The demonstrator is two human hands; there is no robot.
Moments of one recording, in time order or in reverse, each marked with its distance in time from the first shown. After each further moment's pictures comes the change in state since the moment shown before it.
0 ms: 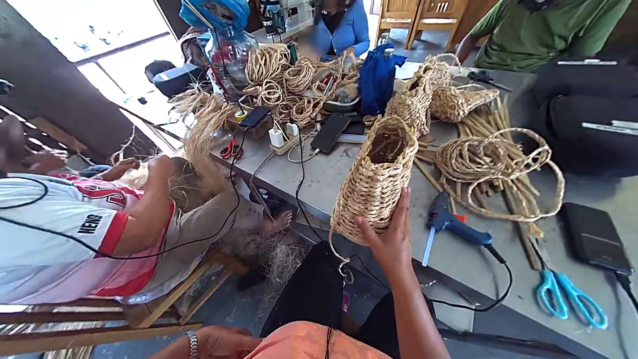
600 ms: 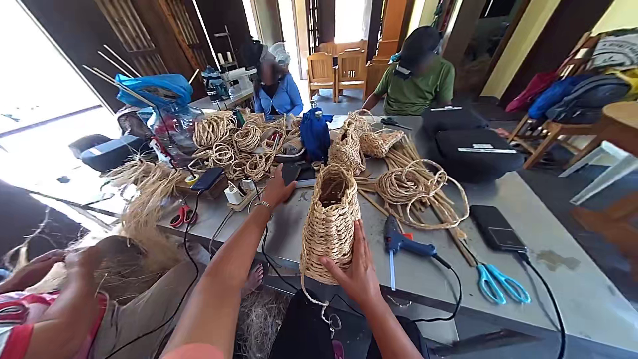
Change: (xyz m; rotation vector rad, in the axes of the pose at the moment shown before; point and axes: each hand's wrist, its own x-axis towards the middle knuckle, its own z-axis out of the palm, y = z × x) left_hand 0.057 0.409 -0.167 0.590 1.225 1.059; right_hand 0.002 0.000 0.008 -0.037 0.071 -0.014
